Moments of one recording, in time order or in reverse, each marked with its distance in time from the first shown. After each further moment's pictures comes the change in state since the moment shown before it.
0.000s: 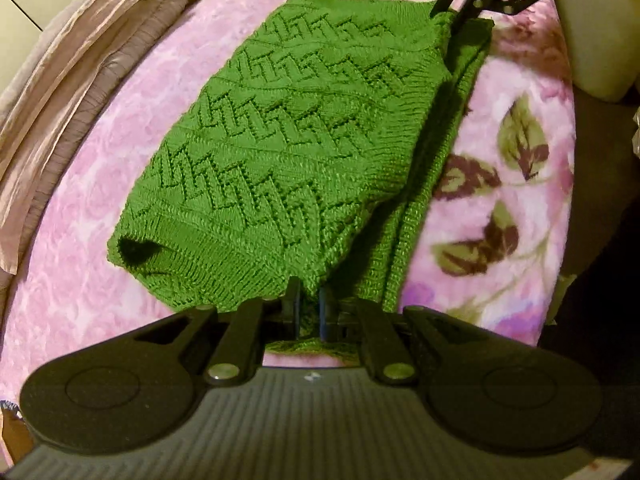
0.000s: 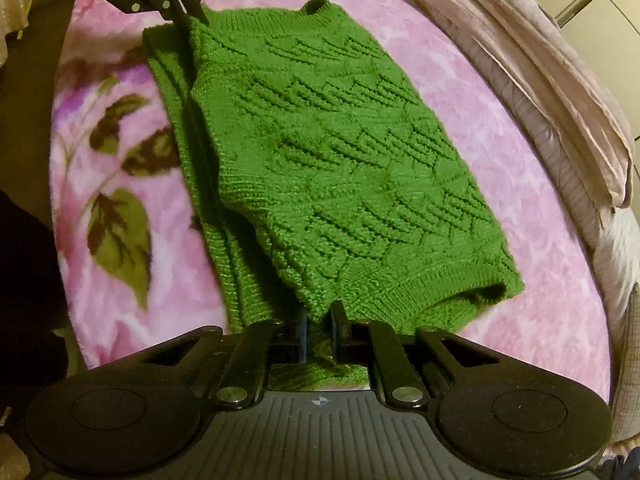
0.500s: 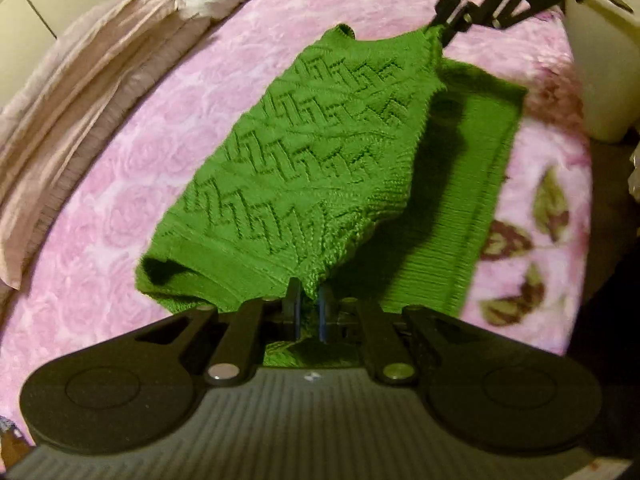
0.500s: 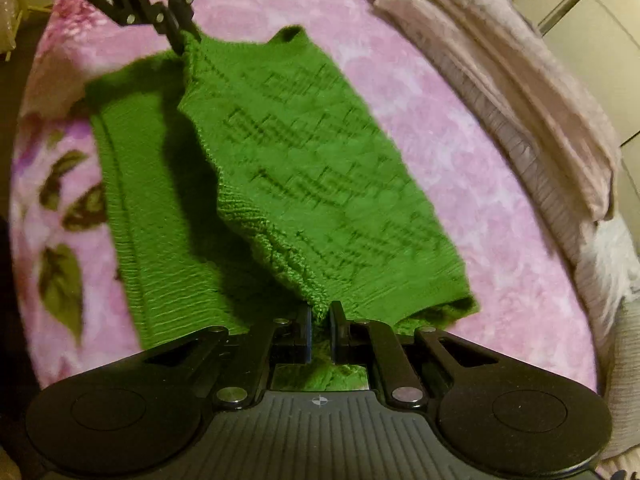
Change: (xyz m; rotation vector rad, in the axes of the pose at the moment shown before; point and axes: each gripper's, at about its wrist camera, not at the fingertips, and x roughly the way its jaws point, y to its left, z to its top) left arm -0.023 0.042 0.015 -0.035 -0.099 -0.021; right arm -0.036 -0.034 0.015 -0.002 -0.076 -0.047
